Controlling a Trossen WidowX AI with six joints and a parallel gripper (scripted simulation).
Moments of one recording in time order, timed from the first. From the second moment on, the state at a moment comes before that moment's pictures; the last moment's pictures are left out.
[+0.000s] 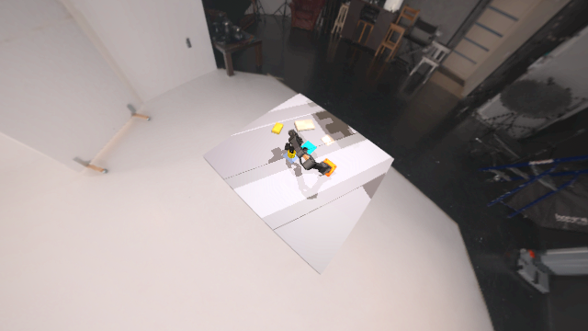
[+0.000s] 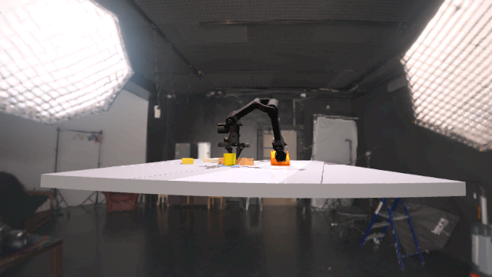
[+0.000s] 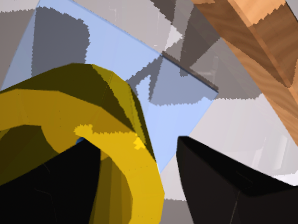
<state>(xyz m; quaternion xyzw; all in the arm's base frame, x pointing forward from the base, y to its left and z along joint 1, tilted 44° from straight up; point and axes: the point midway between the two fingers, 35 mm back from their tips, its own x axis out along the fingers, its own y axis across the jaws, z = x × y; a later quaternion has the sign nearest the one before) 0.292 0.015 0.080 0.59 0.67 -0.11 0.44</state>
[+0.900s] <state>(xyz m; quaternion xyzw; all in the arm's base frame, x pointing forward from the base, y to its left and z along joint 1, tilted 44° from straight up) 0.292 0.016 0.080 0.59 0.67 -0.11 0.44</state>
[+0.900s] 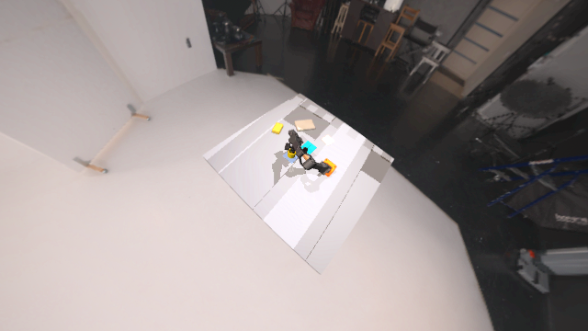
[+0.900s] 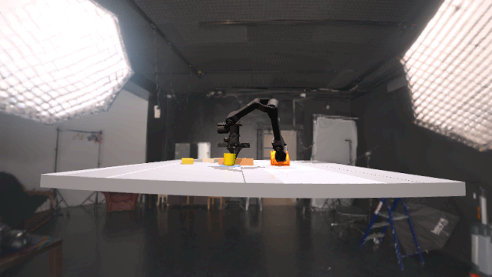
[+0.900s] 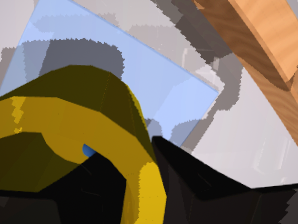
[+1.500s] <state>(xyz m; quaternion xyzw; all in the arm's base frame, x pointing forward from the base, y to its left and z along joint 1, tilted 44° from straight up) 0.290 -0.012 0.107 0.59 0.67 -0.12 0.44</state>
